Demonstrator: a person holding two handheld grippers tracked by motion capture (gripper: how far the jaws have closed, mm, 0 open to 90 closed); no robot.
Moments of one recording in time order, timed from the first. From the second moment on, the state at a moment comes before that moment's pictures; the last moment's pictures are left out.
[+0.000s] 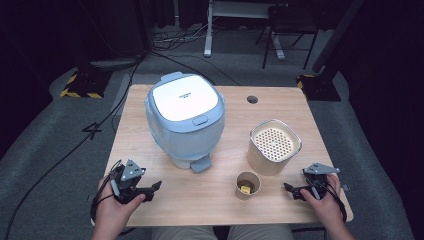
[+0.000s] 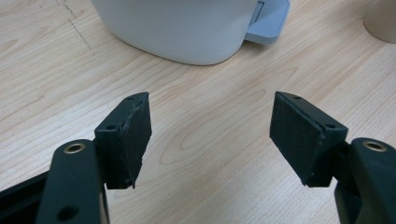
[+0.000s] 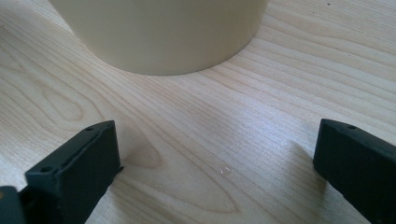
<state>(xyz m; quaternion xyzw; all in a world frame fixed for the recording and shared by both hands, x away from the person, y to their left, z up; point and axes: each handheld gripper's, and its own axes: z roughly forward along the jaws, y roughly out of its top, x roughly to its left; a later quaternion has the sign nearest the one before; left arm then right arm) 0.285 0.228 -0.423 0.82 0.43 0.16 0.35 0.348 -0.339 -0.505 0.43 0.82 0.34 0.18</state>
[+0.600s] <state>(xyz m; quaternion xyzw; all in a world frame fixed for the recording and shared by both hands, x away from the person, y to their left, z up) 0.289 0.223 -0.355 0.83 0.31 0.15 0.44 0.349 -0.339 -0.506 0.43 0.82 0.34 0.18</state>
